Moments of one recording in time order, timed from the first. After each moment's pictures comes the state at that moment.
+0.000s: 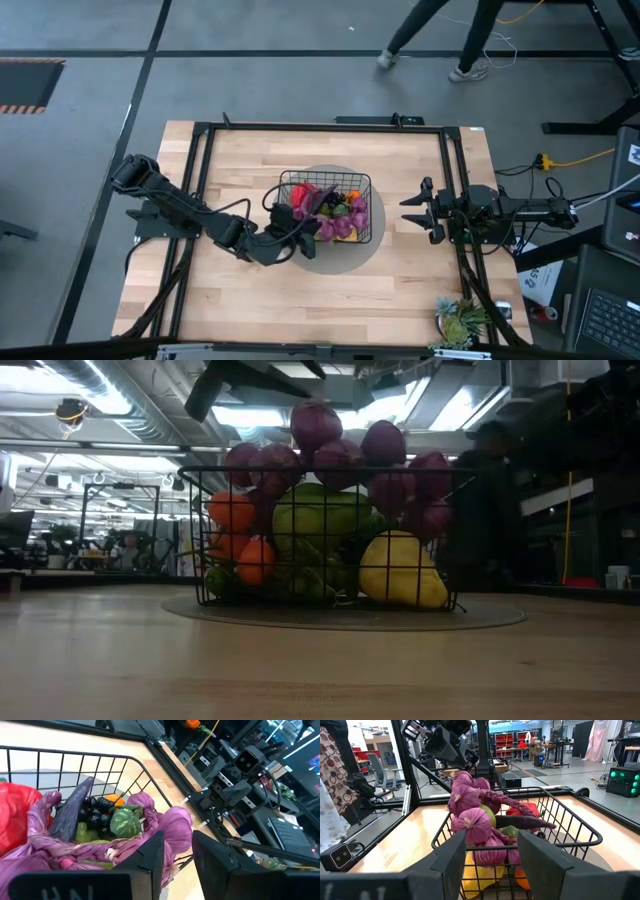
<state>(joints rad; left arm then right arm) -0.45 1.54 1.03 0.13 -0.95 -1.03 0.03 0.01 0.01 0.01 -0.02 0.10</state>
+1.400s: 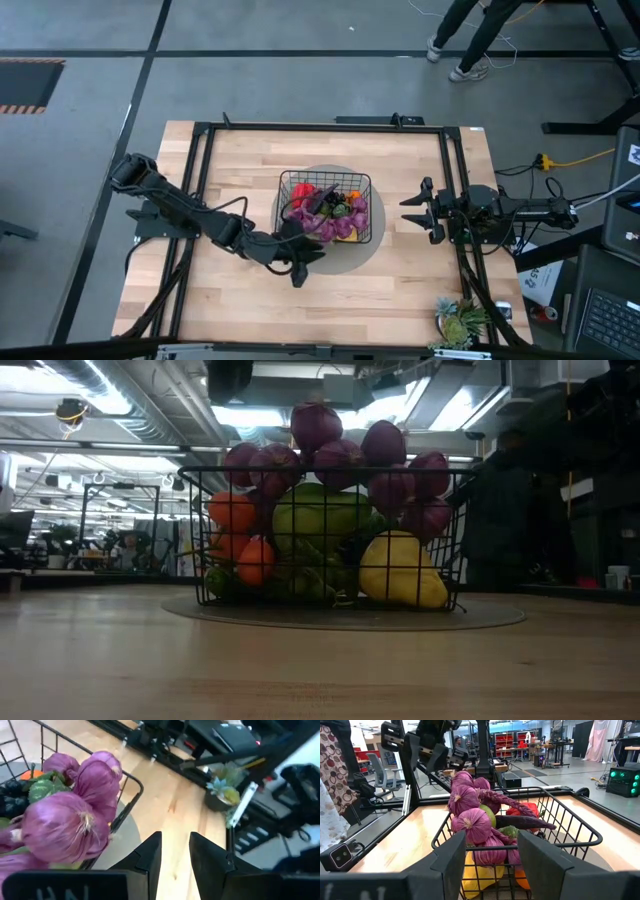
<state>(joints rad) -0.45 1.51 1.03 0.14 -0.51 -0.68 0.03 0.01 0.01 0.01 -0.02 0.10</state>
